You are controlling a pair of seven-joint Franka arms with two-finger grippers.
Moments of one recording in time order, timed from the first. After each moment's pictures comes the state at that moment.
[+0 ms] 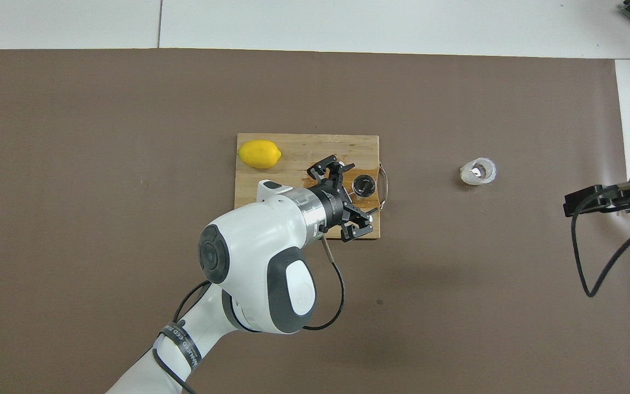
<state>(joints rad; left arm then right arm) -0.67 0.28 -0.14 -1.92 -1.00 2.88 -1.83 -0.01 -0.07 -0.03 -1.75 -0.05 1.59 -0.07</state>
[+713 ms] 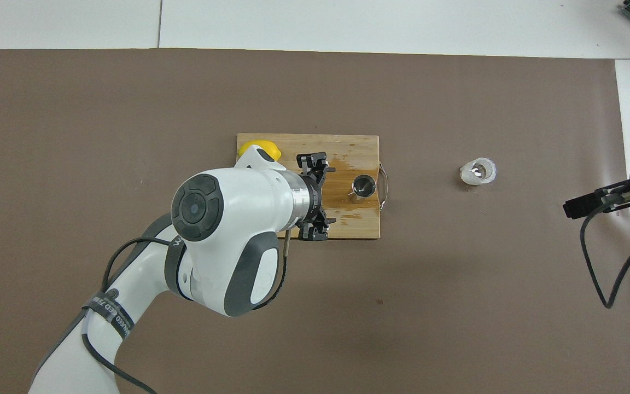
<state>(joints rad) -0.66 0.19 -0.02 -1.89 -0.44 2.49 -1.83 -0.01 -0.07 -0.03 -1.75 -0.04 1.64 -0.32</state>
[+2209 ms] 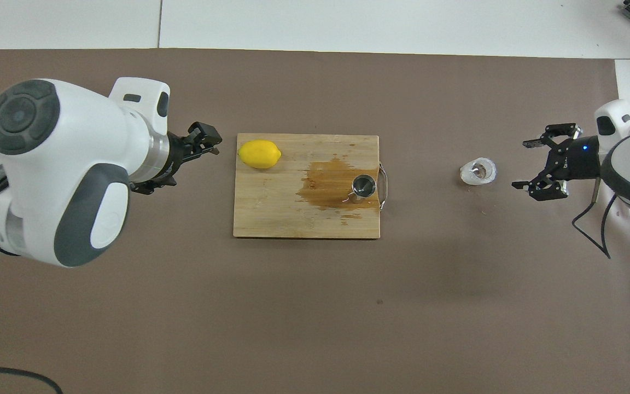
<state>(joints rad) -0.36 0.08 0.04 -1.80 -0.12 2.02 -0.77 -0.17 0.27 -0.02 -1.89 0.58 2.11 -1.71</state>
